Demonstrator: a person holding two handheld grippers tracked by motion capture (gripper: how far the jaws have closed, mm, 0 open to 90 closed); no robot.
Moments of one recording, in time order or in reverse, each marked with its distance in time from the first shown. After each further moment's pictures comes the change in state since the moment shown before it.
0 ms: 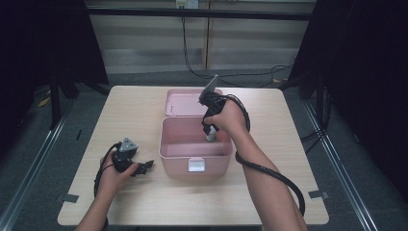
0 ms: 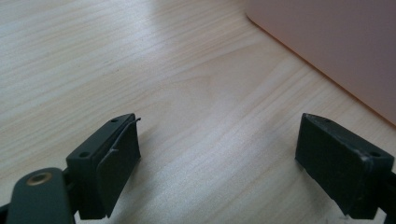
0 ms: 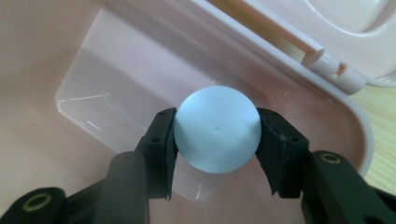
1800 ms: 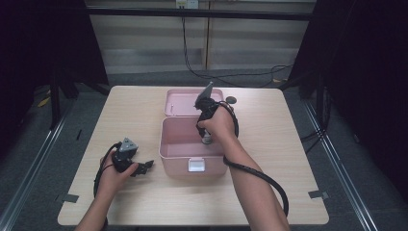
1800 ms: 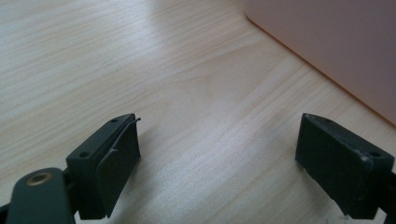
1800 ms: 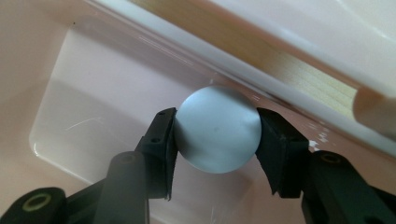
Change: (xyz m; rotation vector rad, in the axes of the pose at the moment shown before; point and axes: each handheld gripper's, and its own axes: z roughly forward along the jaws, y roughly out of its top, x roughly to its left) left arm 0.000 0.000 0.000 0.000 -0.003 0.002; right arm 0.003 0.014 0.040 0.013 -0.035 0.101
